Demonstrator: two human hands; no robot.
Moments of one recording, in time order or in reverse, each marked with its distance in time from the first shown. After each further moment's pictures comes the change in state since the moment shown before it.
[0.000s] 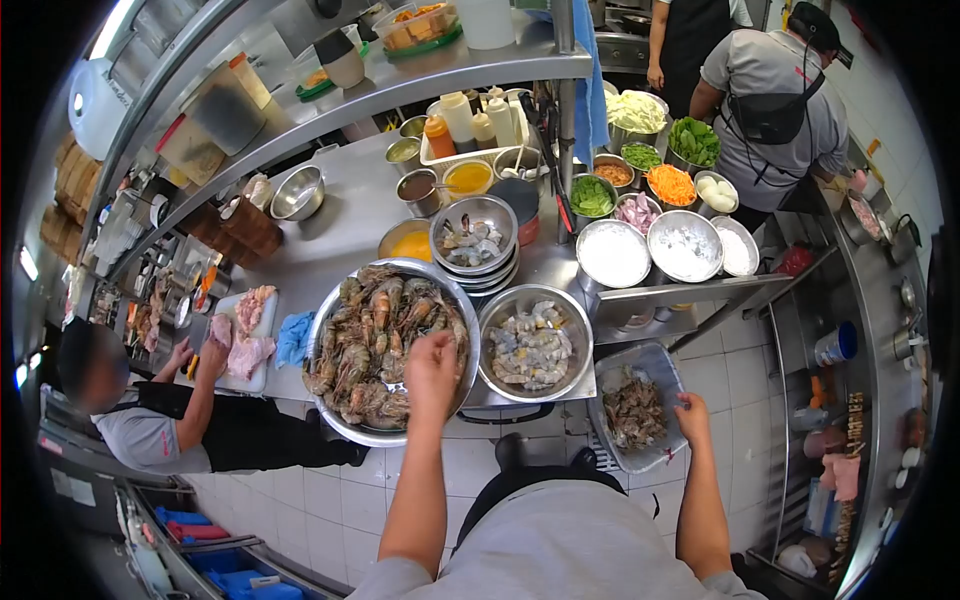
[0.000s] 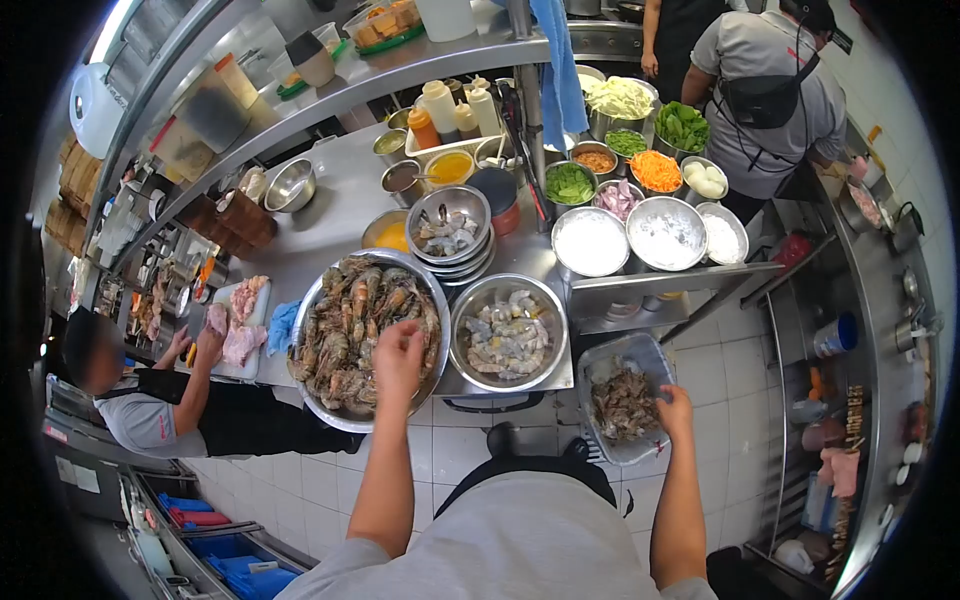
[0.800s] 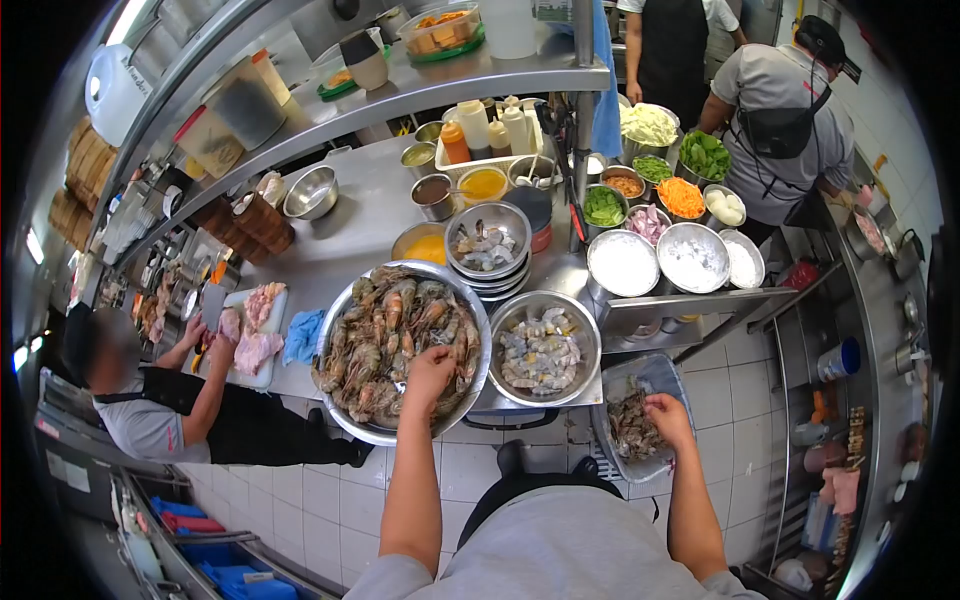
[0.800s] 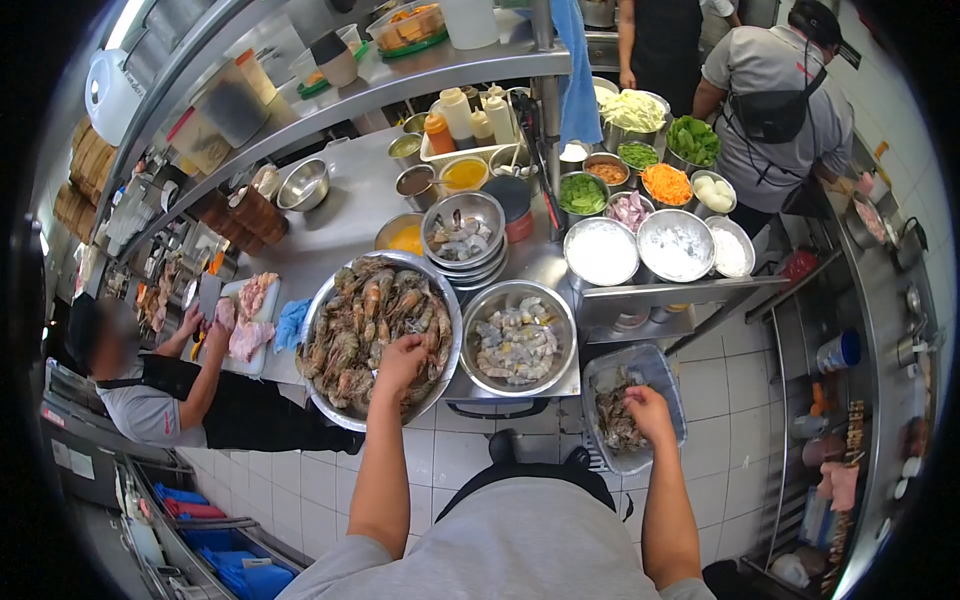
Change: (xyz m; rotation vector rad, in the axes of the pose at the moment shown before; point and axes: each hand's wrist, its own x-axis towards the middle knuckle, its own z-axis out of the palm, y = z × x) left_hand 0.011 -0.063 -0.007 -0.255 -0.297 -0.377; right_hand -0.003 -0.060 0.036 0.421 -0.334 -0.031
